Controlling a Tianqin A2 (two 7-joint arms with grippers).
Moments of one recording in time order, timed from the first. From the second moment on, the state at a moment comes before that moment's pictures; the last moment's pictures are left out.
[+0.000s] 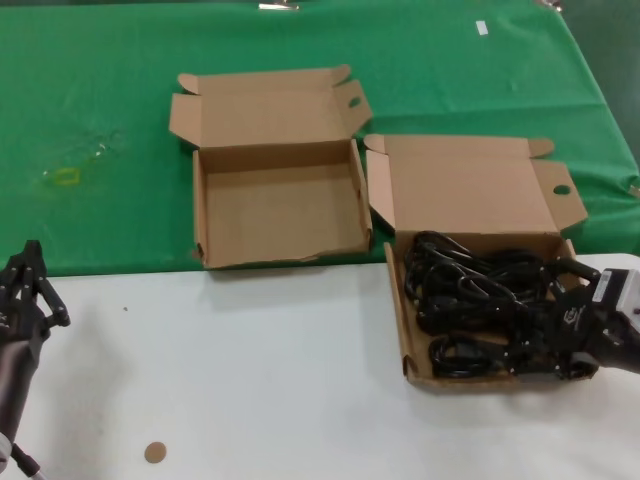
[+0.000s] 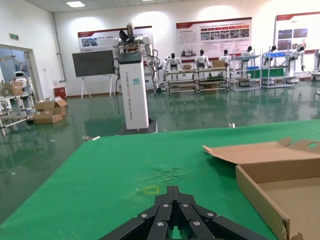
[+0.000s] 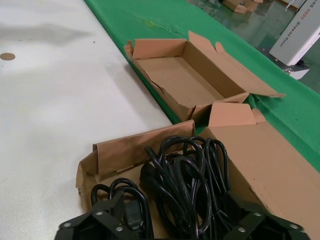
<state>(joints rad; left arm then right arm) 0.00 -0.30 1.60 -1.60 -1.80 0.00 0.00 0.13 1.00 -1.81 1.61 1.65 -0.60 0.22</state>
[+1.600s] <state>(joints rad) 0.00 -0.30 1.60 -1.60 -1.80 0.00 0.00 0.18 0.98 -1.77 1.66 1.56 -0.63 0.26</state>
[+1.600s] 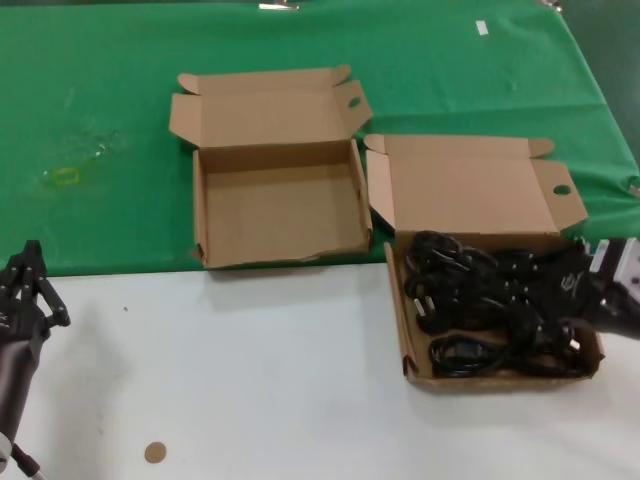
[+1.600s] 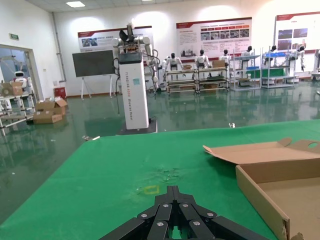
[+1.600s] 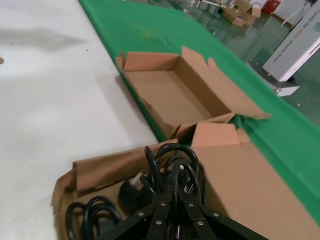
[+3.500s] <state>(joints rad) 0.00 -0.30 1.60 -1.60 -1.80 0.00 0.00 0.89 0.26 -2.05 1.12 1.04 -0.70 0.34</state>
